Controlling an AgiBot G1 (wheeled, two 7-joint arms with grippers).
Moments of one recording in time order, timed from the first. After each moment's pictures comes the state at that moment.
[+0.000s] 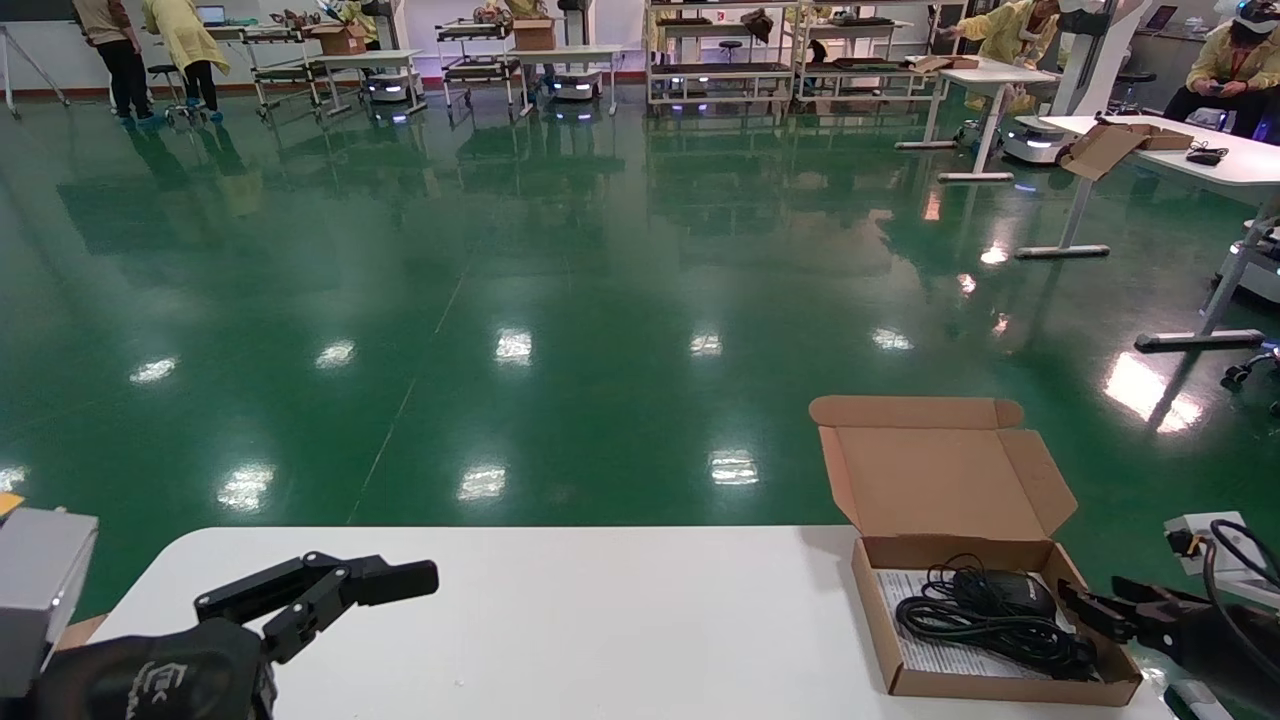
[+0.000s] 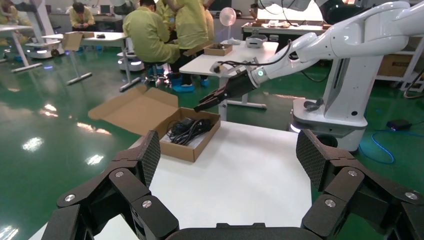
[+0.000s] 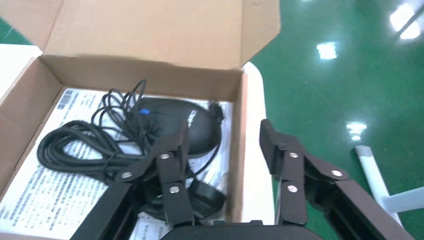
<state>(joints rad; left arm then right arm) -1.04 0.54 0.38 -1.19 0.60 1.38 -0.11 1.51 -0.94 -1.06 0.02 -0.63 -0.66 0.05</state>
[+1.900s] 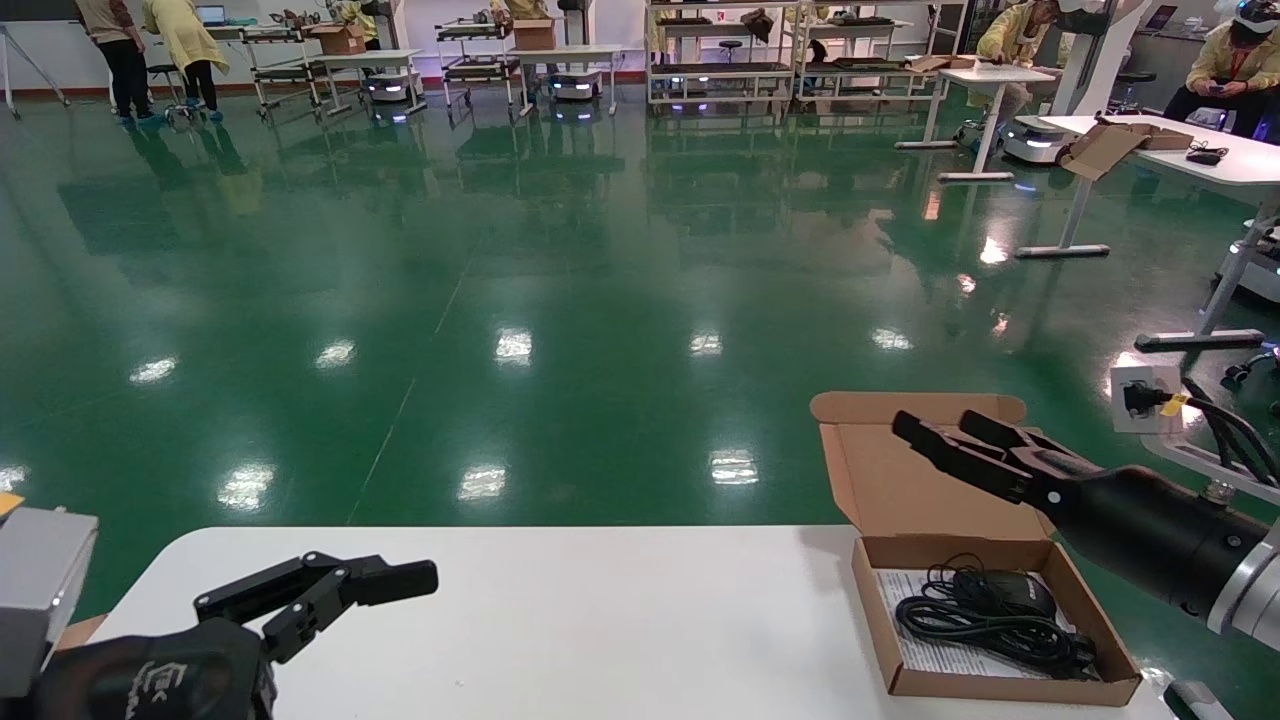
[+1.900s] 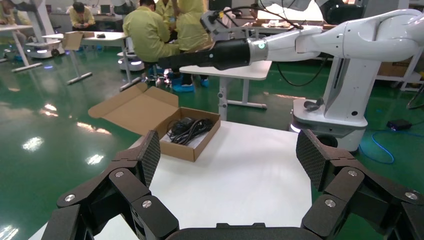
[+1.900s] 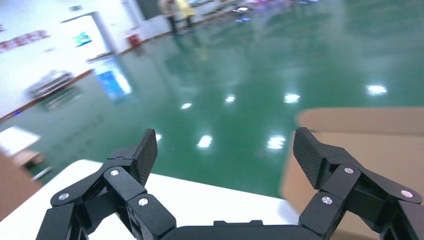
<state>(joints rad) -1.04 0.53 0.38 -1.19 0.60 1.38 -0.11 1.36 -0.83 -0.65 0.53 -0.57 -0.93 0.14</state>
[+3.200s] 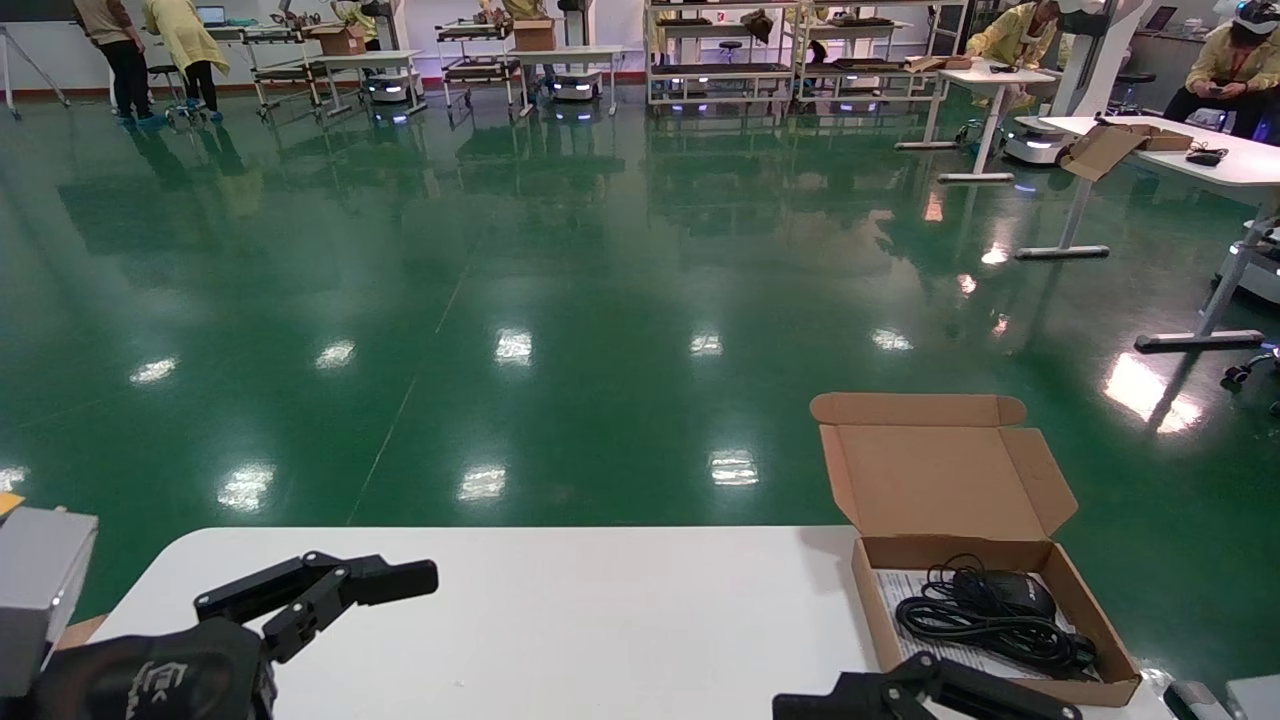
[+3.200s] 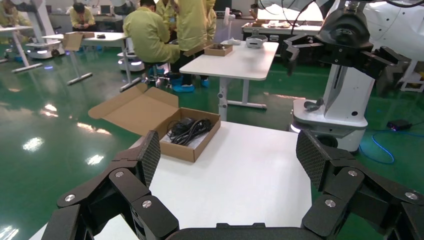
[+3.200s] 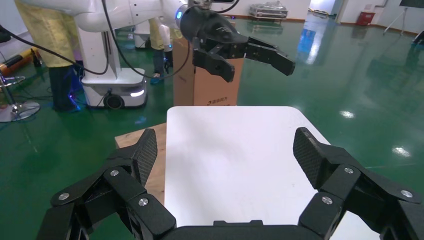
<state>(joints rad) -1.04 0.53 0.38 -1.19 0.60 1.38 -0.11 1.07 -0.61 -0.27 1.30 -0.73 -1.51 0.19</state>
